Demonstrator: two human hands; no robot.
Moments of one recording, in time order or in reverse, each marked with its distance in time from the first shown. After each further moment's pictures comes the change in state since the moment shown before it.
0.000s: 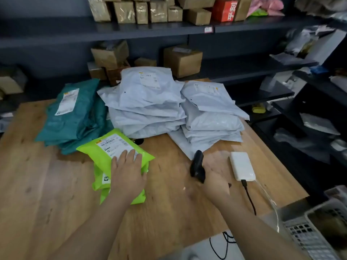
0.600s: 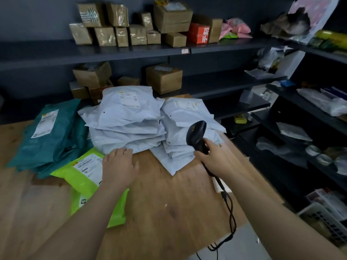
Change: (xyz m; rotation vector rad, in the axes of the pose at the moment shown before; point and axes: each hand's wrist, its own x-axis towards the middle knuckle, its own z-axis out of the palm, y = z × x) left_hand 0.049 0.039 -0.056 -0.127 0.154 0.017; right_hand 0.006 0.012 -0.146 0.637 0.209 -0.233
